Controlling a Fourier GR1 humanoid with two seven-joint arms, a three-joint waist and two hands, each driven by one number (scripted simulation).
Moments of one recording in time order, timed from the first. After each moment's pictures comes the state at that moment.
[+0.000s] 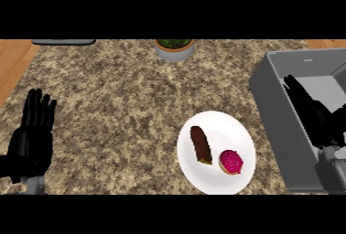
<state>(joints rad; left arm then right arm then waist) 0.02 0.31 -0.05 -1.68 0.31 0.37 -0.08 -0.19 -0.43 0.04 -1.40 -0.37 0.03 0.14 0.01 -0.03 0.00</state>
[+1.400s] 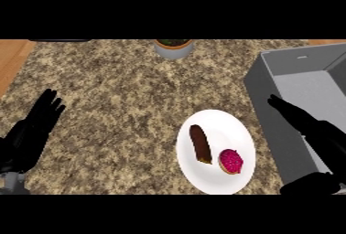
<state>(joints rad) -0.01 0.44 -0.03 -1.62 0.43 0.11 0.17 -0.08 -0.76 0.28 -1.97 0.21 0.17 0.33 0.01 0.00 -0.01</state>
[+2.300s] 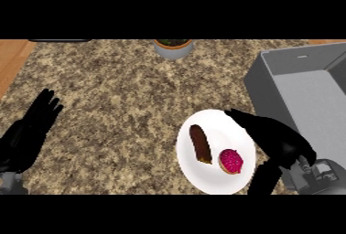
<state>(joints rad) -0.01 0.42 0.02 -1.62 0.40 0.07 0.18 -0.37 -0.53 0.49 -1.88 0.12 0.48 0.94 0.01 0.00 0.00</state>
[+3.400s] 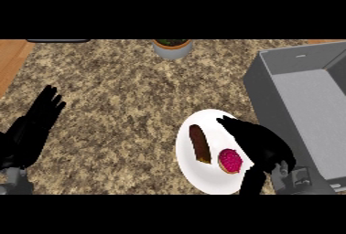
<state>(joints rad) -0.04 0.33 0.08 -1.63 0.31 0.02 0.25 -0.29 -0.38 0.47 -1.83 0.37 0.60 0.85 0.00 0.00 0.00</state>
